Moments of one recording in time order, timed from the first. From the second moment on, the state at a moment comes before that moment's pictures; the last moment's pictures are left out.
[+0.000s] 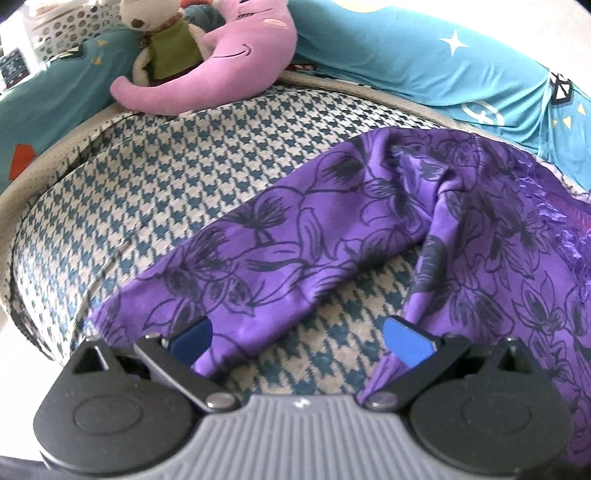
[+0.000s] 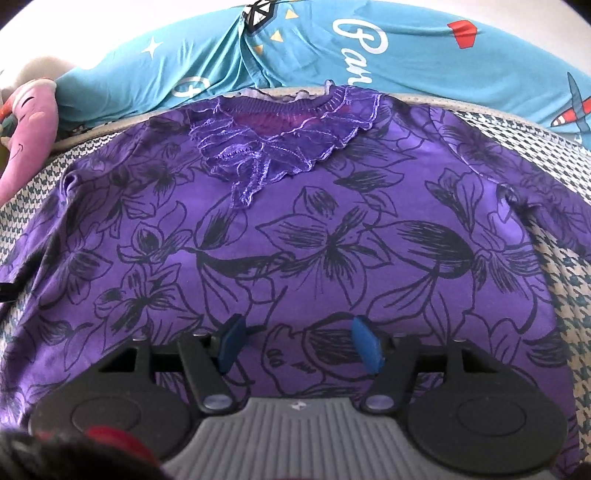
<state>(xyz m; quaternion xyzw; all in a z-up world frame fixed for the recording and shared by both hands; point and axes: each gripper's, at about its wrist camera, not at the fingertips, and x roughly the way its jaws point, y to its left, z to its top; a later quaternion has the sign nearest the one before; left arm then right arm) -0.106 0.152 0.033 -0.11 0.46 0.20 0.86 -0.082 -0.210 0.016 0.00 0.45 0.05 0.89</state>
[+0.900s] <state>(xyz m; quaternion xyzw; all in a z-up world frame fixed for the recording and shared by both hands) -0.131 0.196 0.040 -0.15 0.43 0.28 0.85 -0.077 -0.197 0.012 -0.02 0.45 0.04 0.89</state>
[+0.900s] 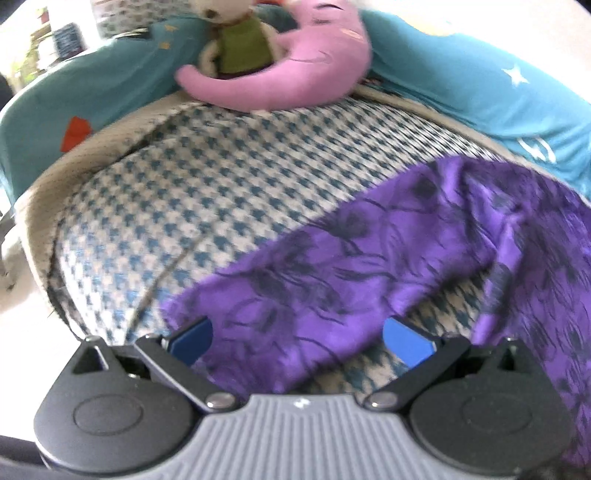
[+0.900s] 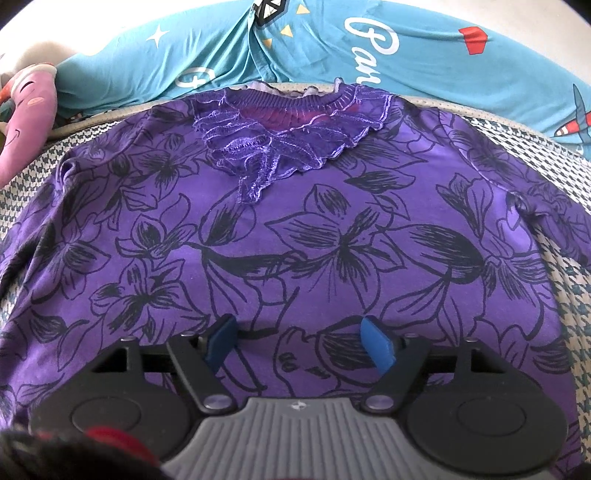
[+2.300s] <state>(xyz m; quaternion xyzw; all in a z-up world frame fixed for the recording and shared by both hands) -0.137 0.244 0.026 -0.19 0.41 0.30 0.84 -0.071 -0.183 0.006 -0.04 0.44 0.04 0.89</state>
